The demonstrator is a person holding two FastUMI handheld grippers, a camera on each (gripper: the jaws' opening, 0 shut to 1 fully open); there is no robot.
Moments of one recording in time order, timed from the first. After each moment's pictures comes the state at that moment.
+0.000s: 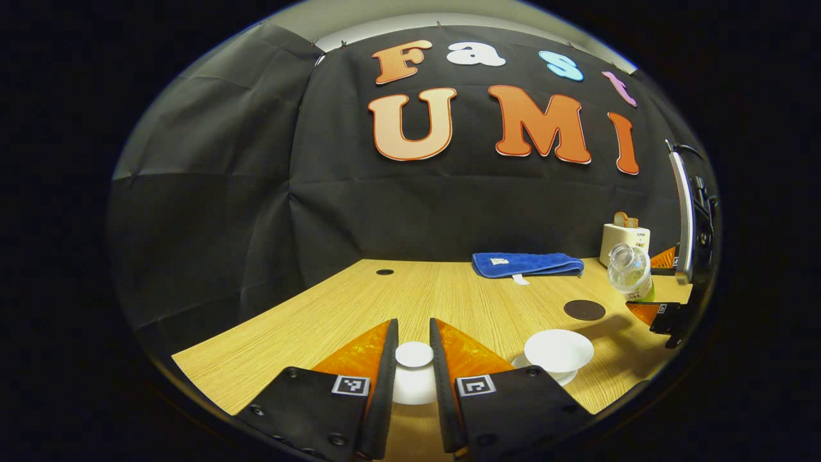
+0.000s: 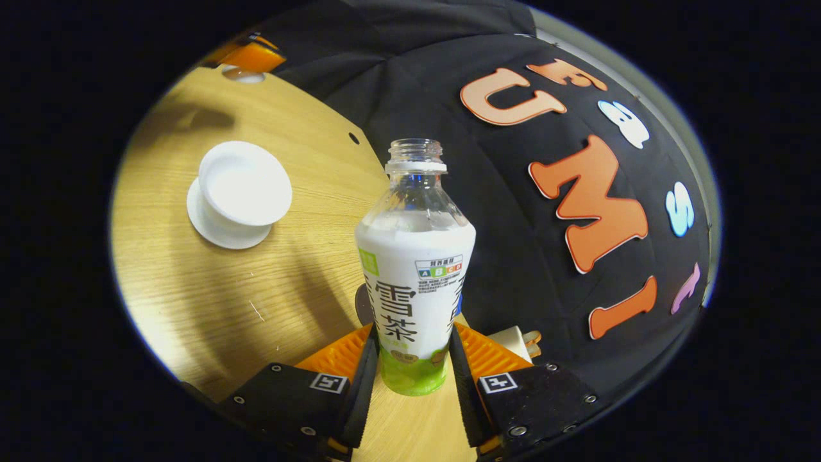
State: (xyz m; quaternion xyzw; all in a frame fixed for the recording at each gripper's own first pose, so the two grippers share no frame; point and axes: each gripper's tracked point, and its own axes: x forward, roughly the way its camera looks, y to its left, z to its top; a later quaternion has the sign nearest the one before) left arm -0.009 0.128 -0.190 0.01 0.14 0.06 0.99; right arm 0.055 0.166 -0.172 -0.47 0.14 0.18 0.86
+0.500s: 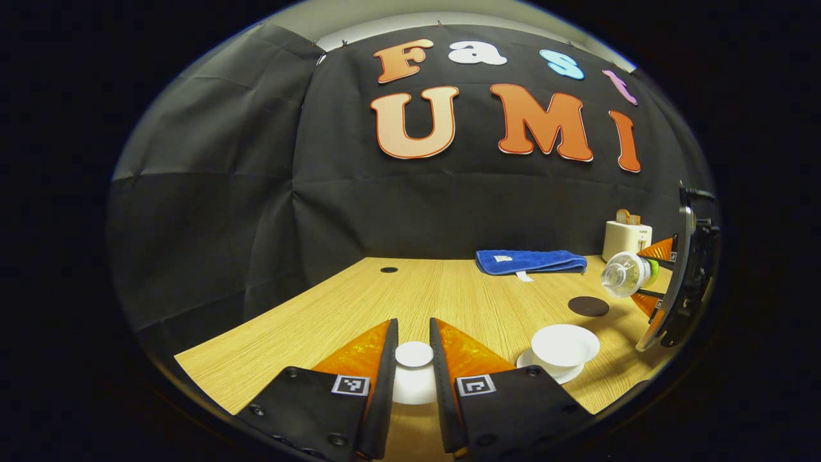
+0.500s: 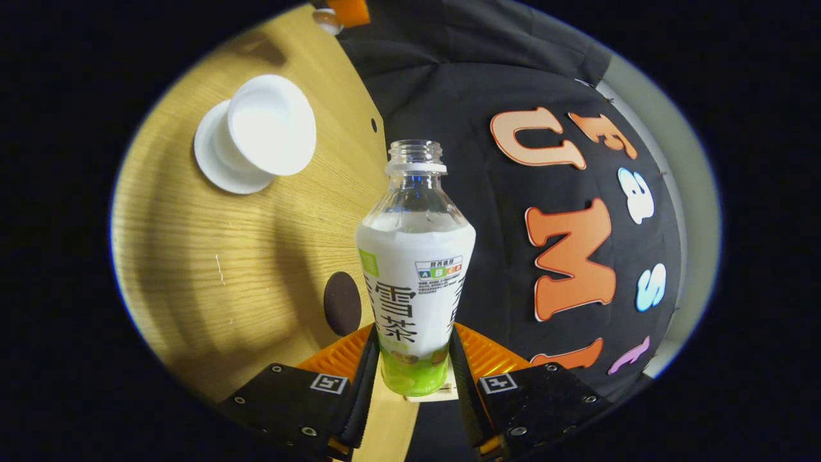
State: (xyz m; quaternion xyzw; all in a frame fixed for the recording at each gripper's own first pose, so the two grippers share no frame) left arm -0.014 0.137 -0.190 0.01 0.14 0.07 0.99; right arm 0.073 0.167 -0.159 -0.61 0.04 0.14 0.78
